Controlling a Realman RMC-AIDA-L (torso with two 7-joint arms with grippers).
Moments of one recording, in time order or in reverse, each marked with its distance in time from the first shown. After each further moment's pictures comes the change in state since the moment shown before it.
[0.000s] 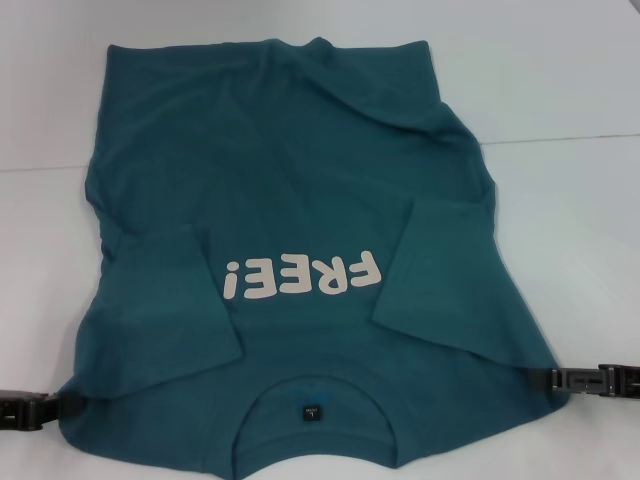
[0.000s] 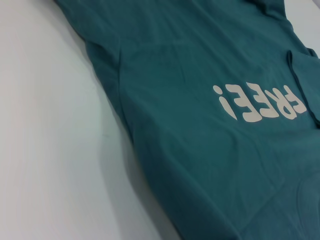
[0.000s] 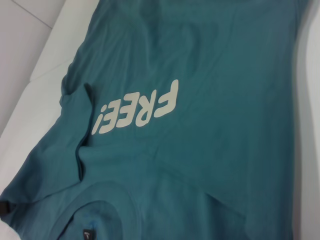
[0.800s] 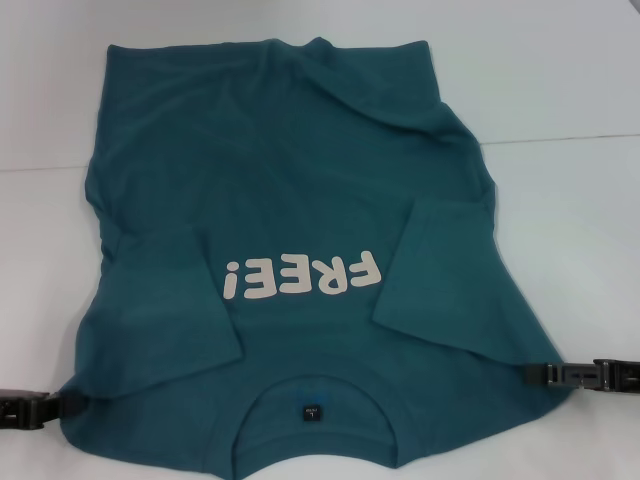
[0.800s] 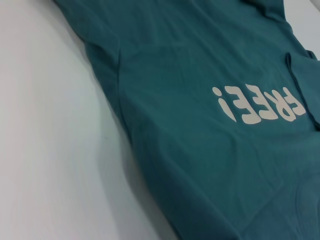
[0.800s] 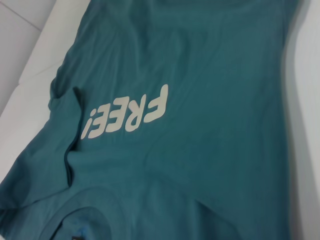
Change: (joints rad) left arm 0.000 -0.003 -0.004 0.001 -0.002 0.000 -0.002; right arm 0.010 0.001 -0.015 0.006 0.000 0.035 0.006
